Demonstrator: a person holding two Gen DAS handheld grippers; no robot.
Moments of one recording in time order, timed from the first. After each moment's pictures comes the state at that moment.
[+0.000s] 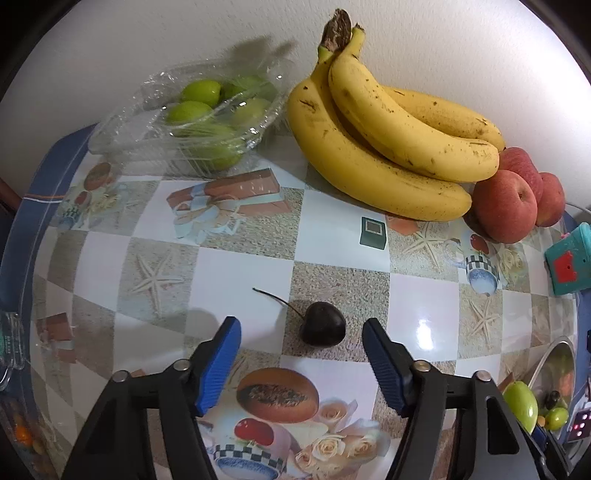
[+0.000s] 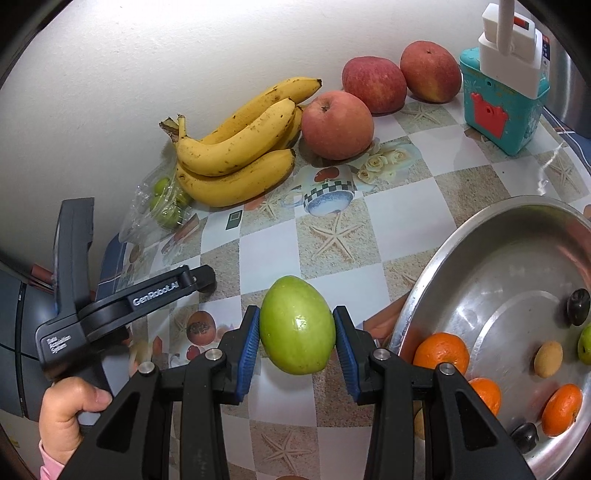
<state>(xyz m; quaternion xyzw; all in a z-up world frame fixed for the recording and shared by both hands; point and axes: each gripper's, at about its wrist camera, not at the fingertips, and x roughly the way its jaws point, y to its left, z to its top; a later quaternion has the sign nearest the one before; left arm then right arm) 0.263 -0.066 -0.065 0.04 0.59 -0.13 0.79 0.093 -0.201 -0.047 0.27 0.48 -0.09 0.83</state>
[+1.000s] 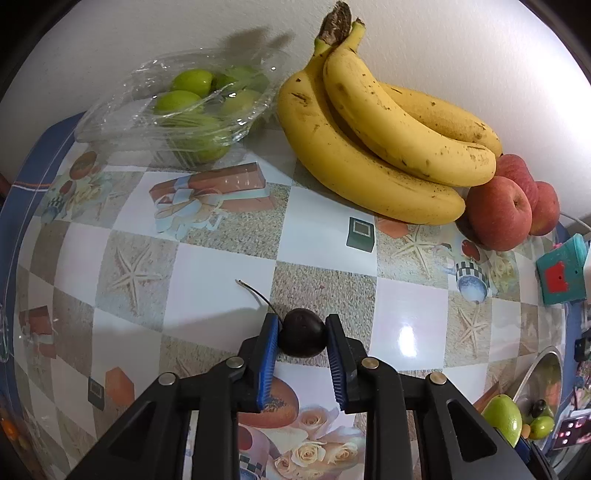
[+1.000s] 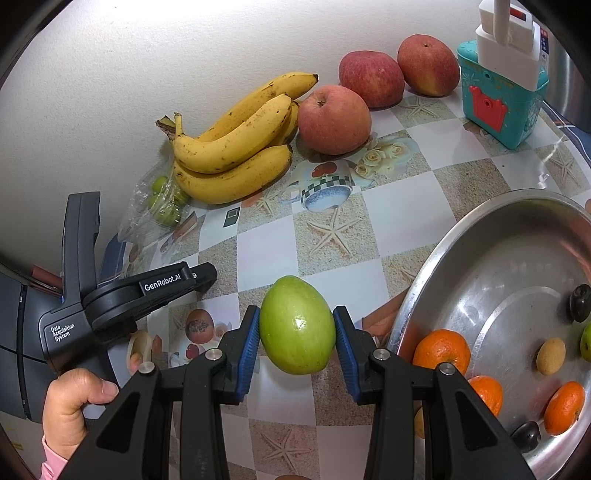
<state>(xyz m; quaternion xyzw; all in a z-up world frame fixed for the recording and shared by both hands) 0.263 -0.069 -0.070 0.01 0.60 -0.14 0.79 0.093 -0.203 -0.049 0.28 0.48 -0.08 0.83</state>
